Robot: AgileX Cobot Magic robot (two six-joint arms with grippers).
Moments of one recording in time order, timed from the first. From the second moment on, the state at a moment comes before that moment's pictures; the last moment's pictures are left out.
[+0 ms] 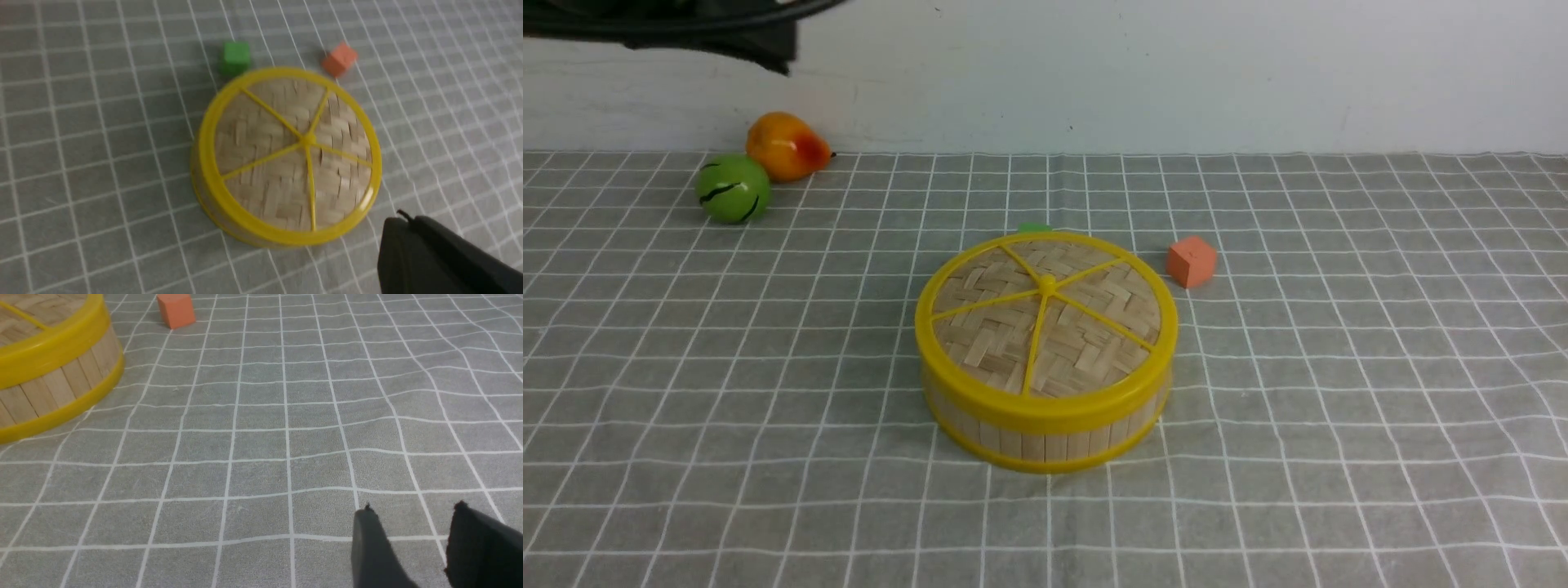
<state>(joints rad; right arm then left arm) 0.03 -0.02 0.02 -0.01 0.39 0.13 -0.24 1.52 -1.80 -0.32 1.17 -0.03</state>
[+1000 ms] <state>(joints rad) 0.03 -0.02 0.02 -0.01 0.39 0.13 -0.61 2.18 -2.16 0.20 1.17 -0.15</state>
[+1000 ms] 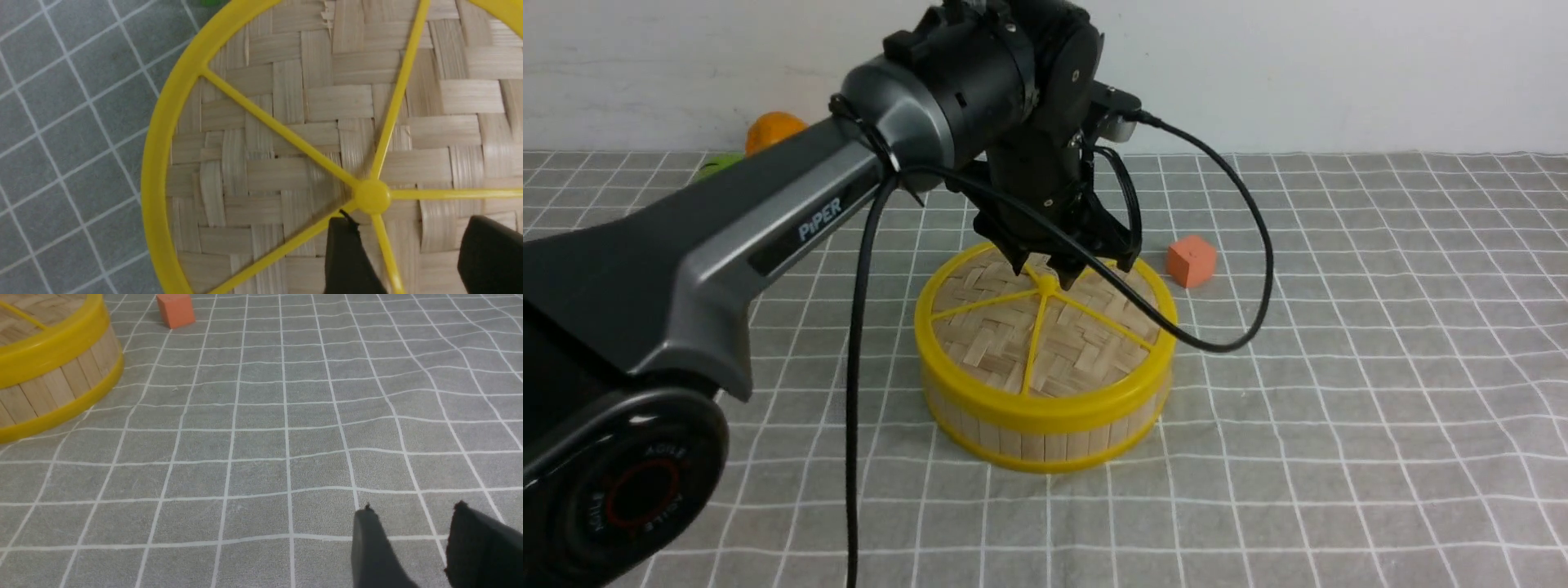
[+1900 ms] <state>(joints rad) 0.03 -0.02 0.02 -0.01 0.39 0.13 -0.61 2.23 -2.16 0.25 1.12 -0.28</state>
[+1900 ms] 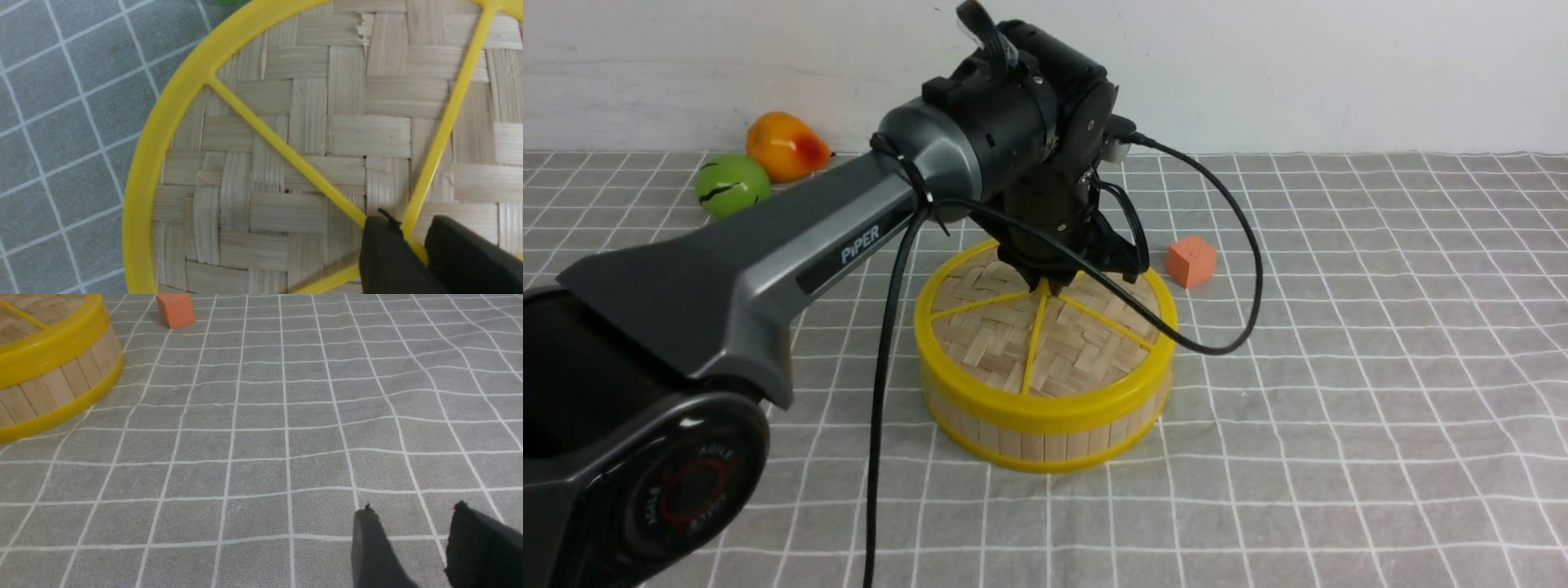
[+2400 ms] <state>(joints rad) 0.03 -0.02 0.02 -0.01 0.39 0.13 -0.48 1.95 -2.26 0.34 1.23 -0.28</state>
